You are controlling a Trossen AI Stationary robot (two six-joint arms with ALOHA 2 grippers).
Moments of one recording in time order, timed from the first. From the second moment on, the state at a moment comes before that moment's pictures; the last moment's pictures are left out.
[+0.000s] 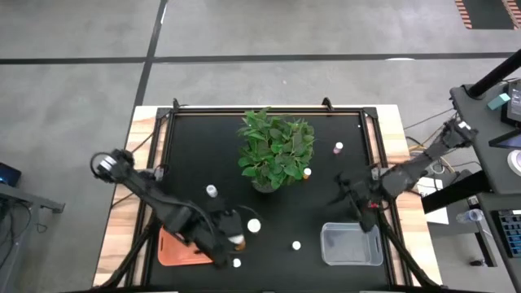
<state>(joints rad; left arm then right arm) -0.61 1.72 1.72 -1.06 -0.28 -0.77 0.62 0.78 0.38 0.20 0.25 0.23</state>
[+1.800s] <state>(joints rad) -0.63 1.91 1.82 -0.43 -0.64 -0.12 0.81 1.60 1.21 -0.10 0.70 0.20</state>
